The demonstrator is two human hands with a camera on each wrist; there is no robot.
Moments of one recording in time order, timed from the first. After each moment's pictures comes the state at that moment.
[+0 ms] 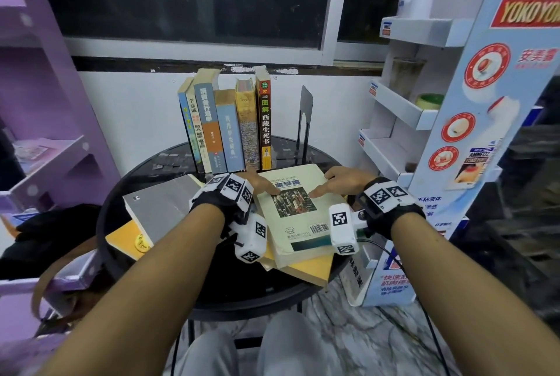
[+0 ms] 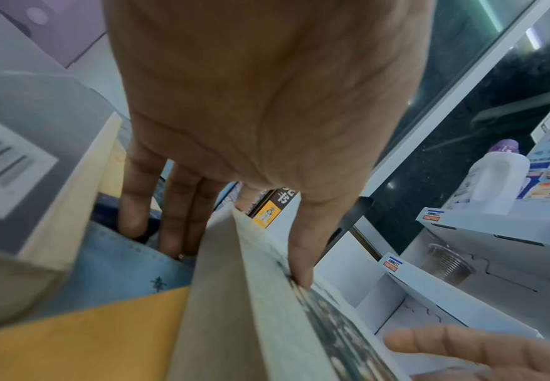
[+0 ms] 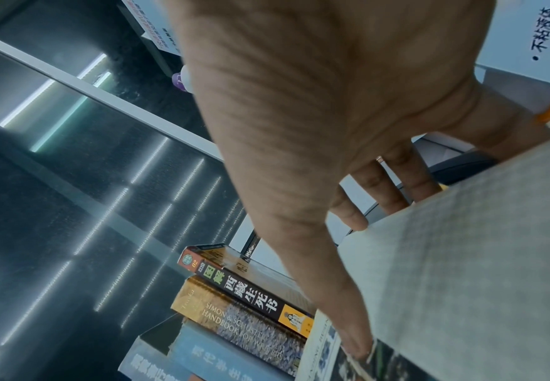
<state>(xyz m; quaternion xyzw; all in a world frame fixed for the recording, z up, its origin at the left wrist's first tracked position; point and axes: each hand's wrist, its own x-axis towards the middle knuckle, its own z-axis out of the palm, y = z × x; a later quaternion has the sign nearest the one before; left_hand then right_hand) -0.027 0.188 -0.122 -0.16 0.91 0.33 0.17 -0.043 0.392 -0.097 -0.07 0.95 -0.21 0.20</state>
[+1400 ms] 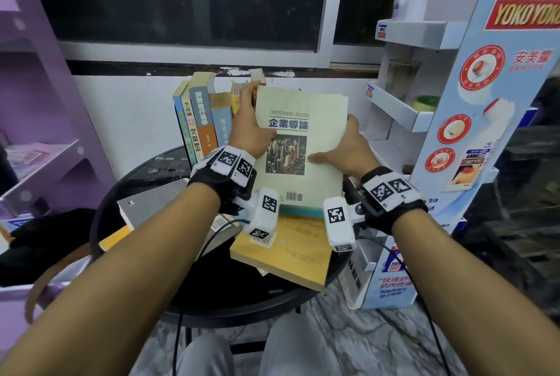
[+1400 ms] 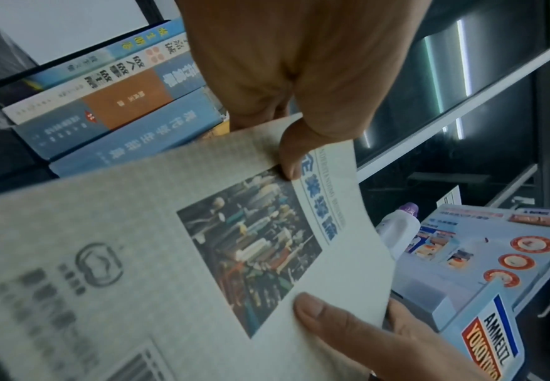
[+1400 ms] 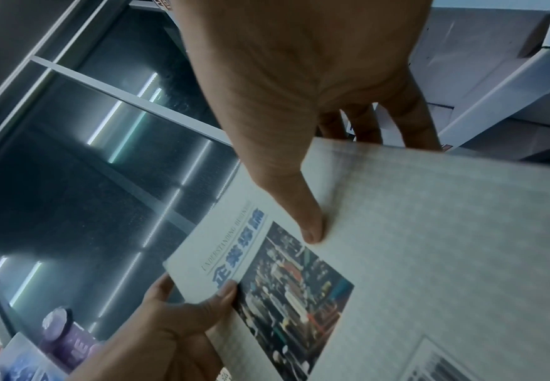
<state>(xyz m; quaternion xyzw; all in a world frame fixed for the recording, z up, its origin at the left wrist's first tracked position) -0.030 0.196 -0.061 0.05 0.79 0.55 -0.25 -0.051 0.392 -0.073 -0.07 0.89 -0.44 -0.09</state>
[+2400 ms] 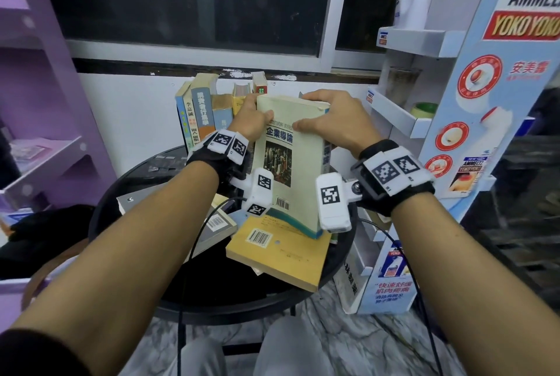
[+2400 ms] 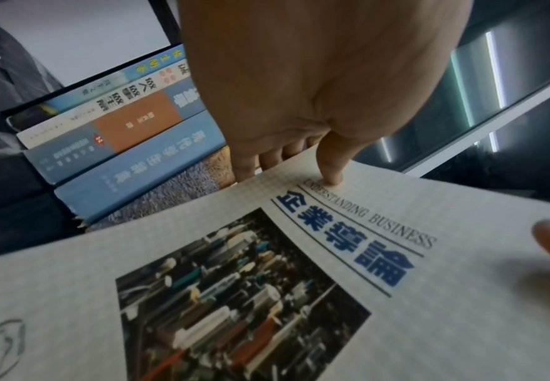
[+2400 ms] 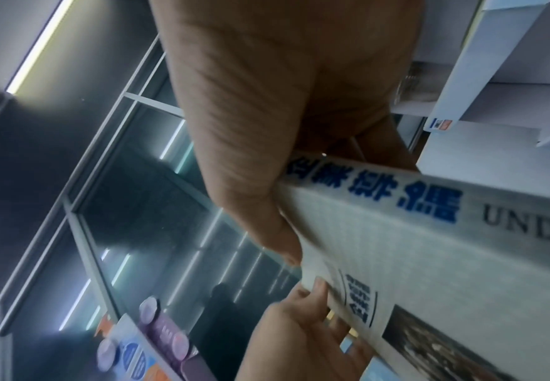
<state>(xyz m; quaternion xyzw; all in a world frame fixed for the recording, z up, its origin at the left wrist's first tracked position) -0.051 0.194 -0.042 -0.01 0.77 0.62 -0.15 -0.009 0.370 -0.001 -0.18 0.89 -0.40 -0.13</state>
